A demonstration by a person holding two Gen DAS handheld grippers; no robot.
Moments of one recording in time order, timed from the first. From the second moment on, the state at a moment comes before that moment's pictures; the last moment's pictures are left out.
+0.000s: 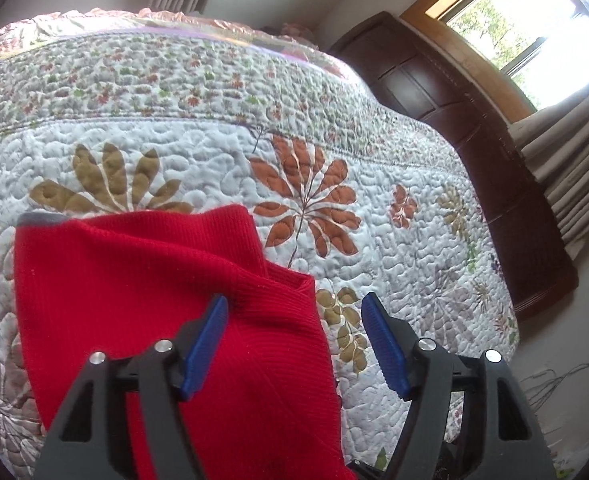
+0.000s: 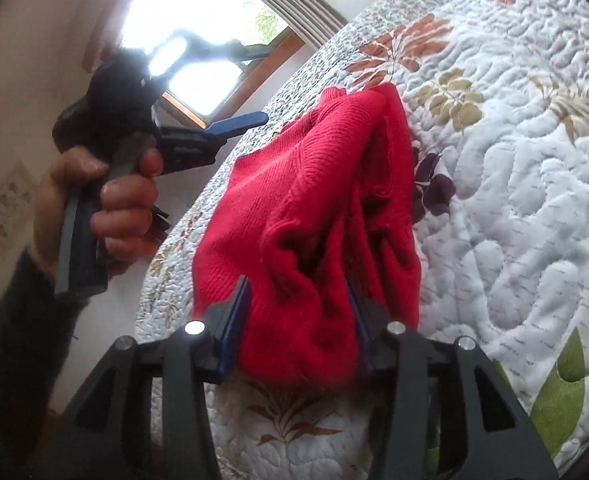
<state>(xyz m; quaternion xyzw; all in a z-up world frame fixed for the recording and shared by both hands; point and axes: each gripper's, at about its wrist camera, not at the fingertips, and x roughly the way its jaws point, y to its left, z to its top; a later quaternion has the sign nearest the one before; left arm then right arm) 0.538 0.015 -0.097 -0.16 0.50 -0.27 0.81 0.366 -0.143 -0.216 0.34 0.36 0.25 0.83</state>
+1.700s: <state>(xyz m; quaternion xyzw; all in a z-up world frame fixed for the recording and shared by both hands) 0.399 0.005 -0.186 -0.18 0.49 -0.48 0.71 0.521 -0.196 -0.188 0.29 0.41 0.26 0.83</state>
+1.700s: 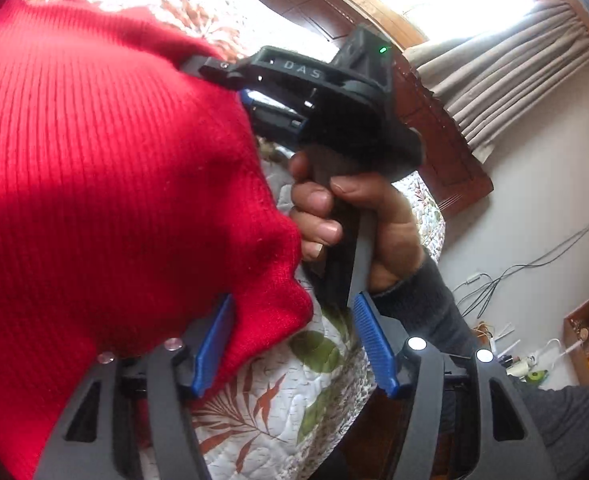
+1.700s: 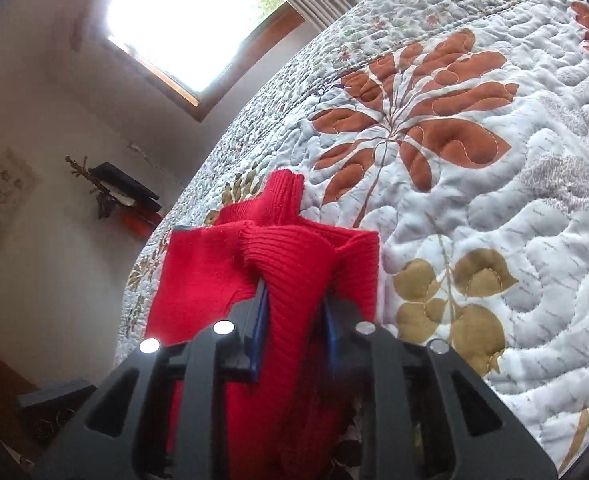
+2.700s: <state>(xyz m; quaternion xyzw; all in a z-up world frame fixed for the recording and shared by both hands) 0.379 0.025 -0.194 -0.24 0.49 -0.47 0.70 0.432 -0.159 -0.191 0.24 0.47 0.38 0.76</state>
